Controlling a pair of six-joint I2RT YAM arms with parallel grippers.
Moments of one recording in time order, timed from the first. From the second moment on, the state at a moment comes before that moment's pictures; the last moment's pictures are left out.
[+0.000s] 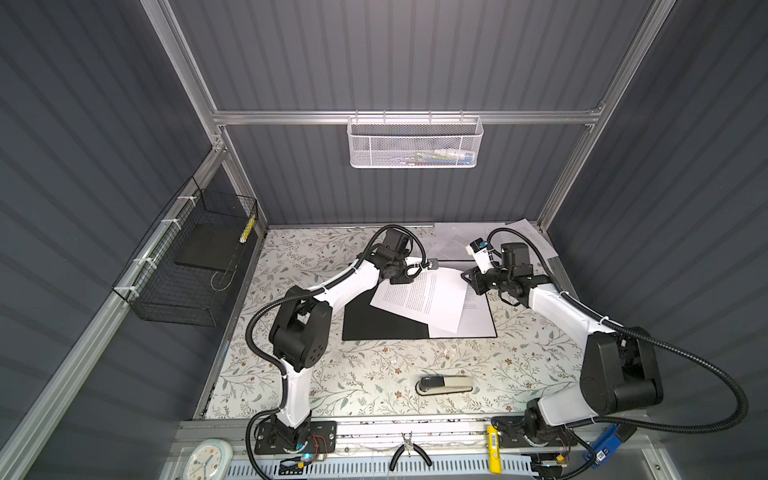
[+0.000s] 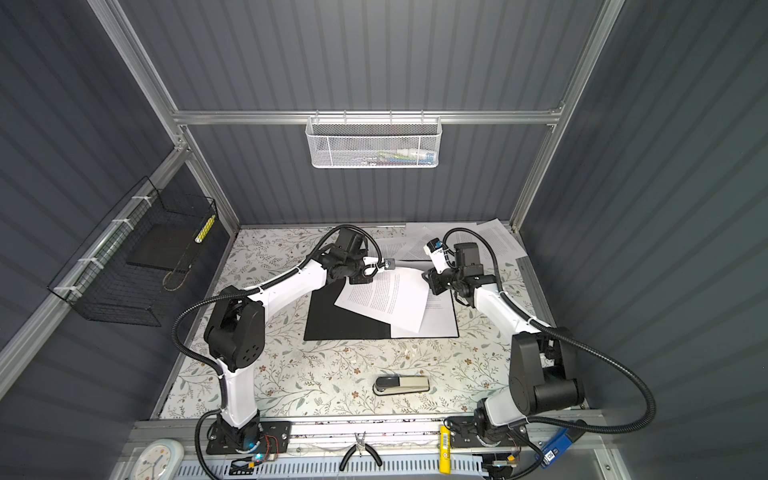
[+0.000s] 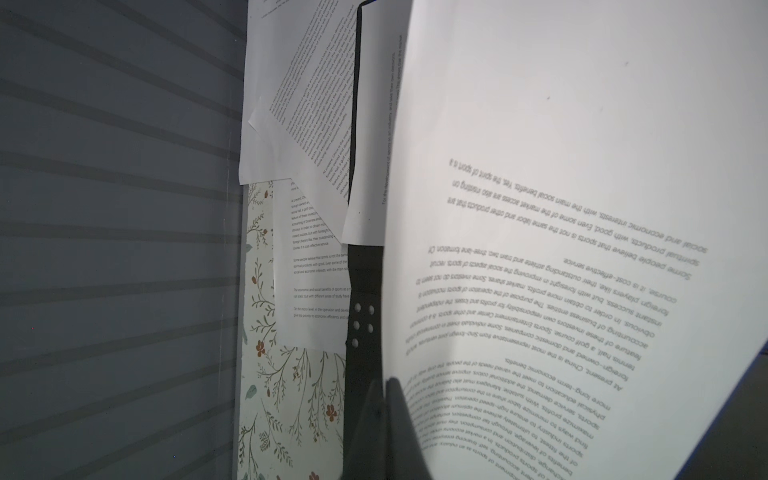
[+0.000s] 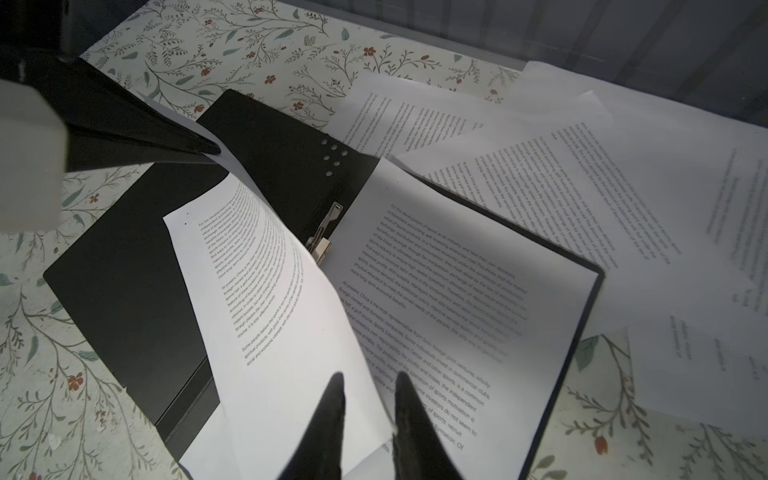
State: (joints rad) left arm -0.63 1.98 1.59 -0.41 0.10 1.07; right arm 0.17 1.49 0.98 -0.21 -0.42 -0.21
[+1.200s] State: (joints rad) left arm -0.62 1.90 1.57 -0.25 -0.11 0.72; right arm 0.16 1.42 1.06 -0.34 -0.29 0.06
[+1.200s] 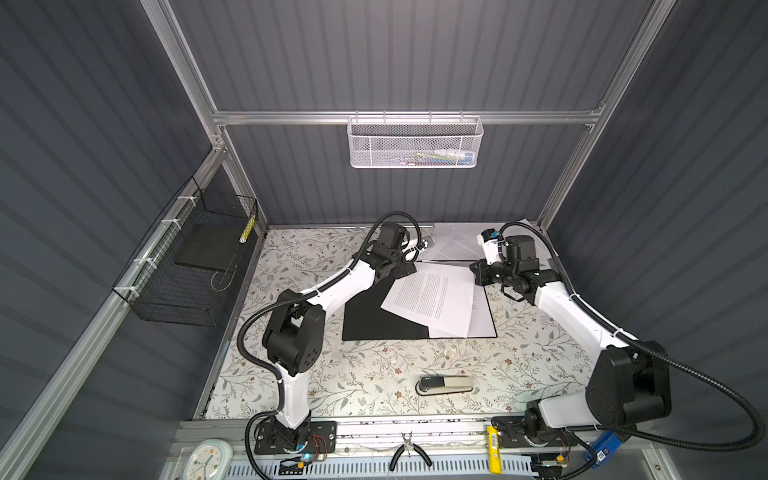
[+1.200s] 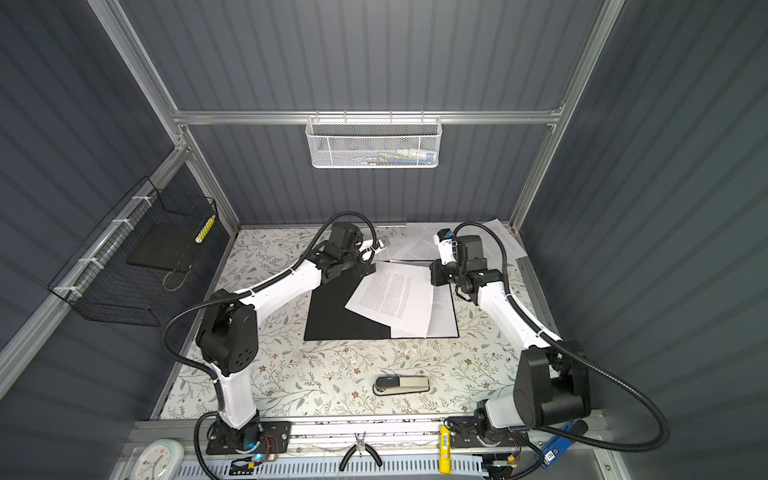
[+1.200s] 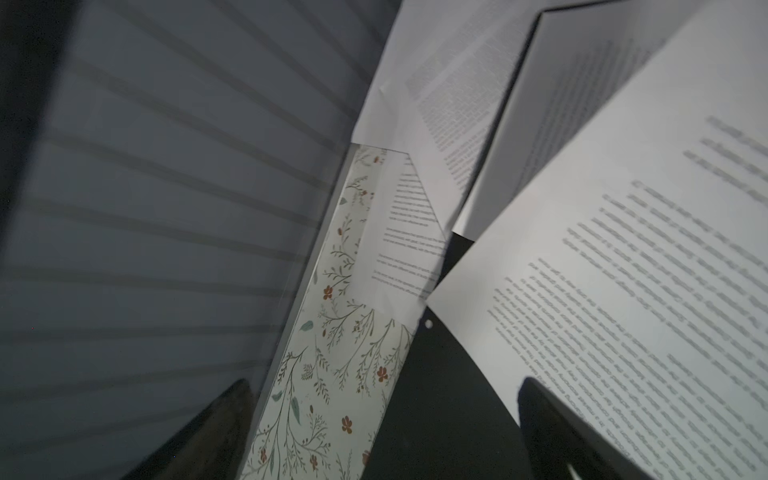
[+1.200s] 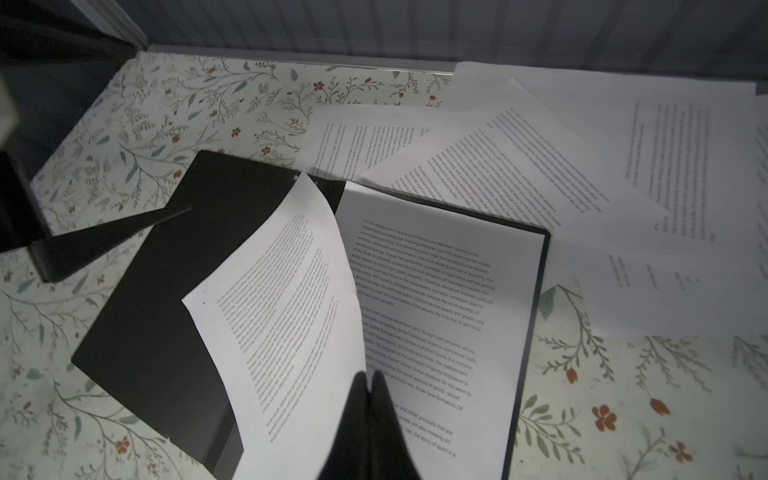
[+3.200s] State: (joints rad) left arm -0.72 1.49 1.26 -0.67 0.39 -0.18; right arm -0.15 1.05 0.44 -0.04 -0.28 0.87
